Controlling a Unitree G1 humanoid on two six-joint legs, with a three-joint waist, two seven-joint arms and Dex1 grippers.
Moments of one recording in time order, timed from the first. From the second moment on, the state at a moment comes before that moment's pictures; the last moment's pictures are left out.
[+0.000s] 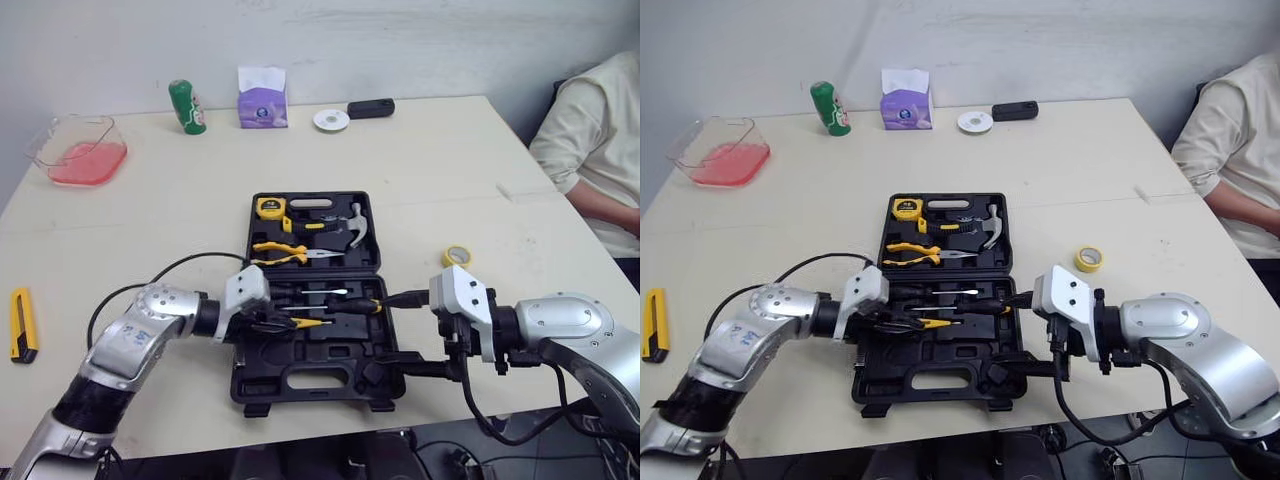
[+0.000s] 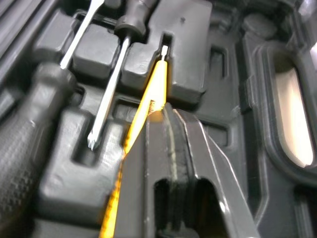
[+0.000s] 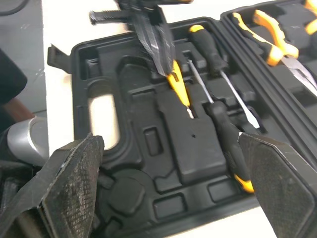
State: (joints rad) left arm -0.21 0.72 0.01 -0.29 -0.51 0.72 -1.03; right arm -0.18 -0.91 -0.04 -0.59 0.64 0.70 0.96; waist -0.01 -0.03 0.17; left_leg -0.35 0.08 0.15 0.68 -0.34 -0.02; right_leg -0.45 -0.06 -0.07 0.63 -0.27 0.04
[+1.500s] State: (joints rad) left arm 0.21 0.58 0.91 -0.07 -0.54 0.77 -0.08; right arm -0.71 -0.69 0.09 -0.29 0.68 0.68 1.21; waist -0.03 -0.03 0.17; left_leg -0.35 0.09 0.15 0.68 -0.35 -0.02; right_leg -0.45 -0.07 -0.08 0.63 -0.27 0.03
